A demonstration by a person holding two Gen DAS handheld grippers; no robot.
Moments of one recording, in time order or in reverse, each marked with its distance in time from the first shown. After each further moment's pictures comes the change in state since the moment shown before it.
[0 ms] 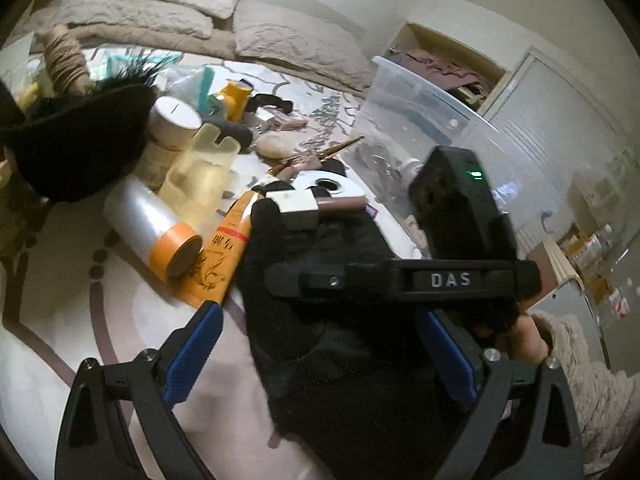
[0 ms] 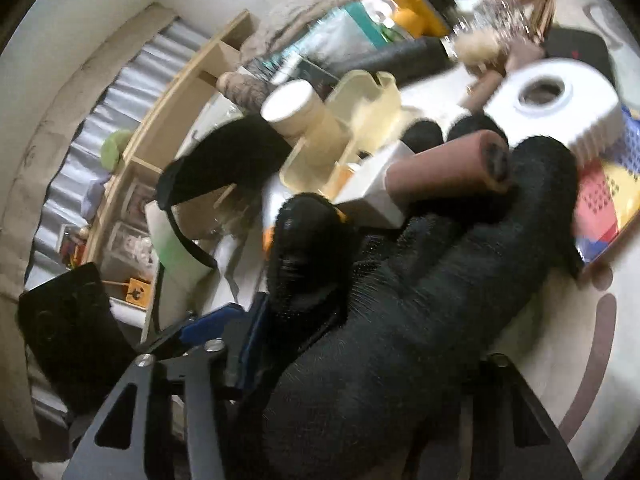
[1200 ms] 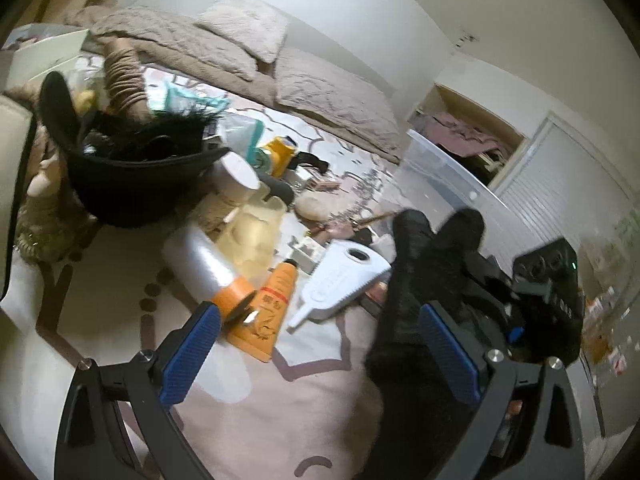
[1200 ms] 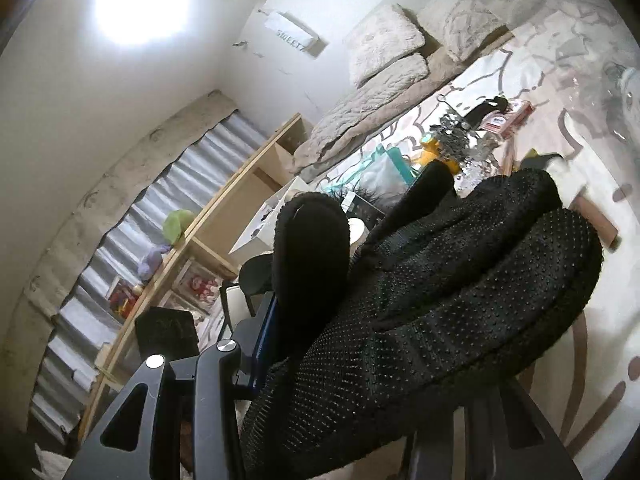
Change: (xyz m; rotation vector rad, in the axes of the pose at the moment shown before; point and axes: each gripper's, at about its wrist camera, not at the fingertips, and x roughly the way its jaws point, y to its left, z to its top) left arm -0.033 0.027 0.011 -0.130 -0.210 0.050; right arm -0.098 0.008 -0.011 -0.054 -0.372 0.124
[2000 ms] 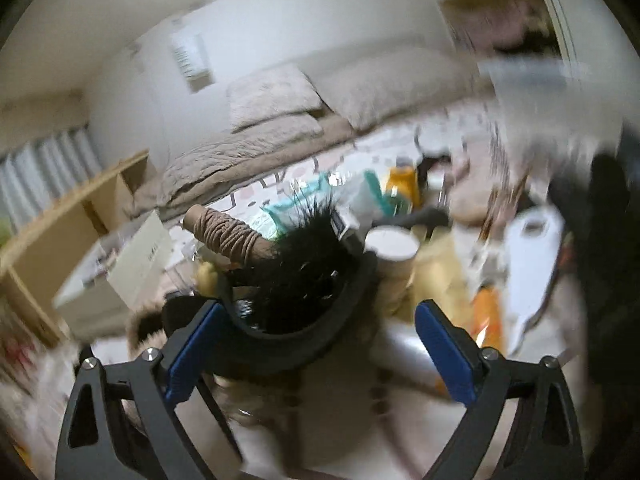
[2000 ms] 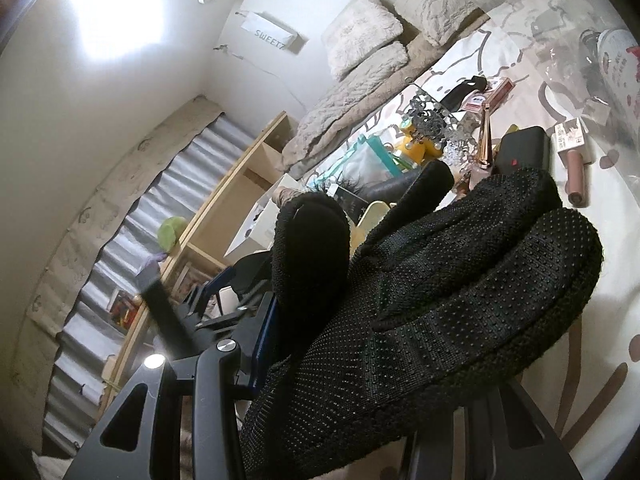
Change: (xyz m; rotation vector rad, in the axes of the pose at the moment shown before) left arm 0.031 -0.008 0.044 0.741 -0.026 0.690; right arm 0.003 -0.015 -0.002 0.066 0.023 0.002
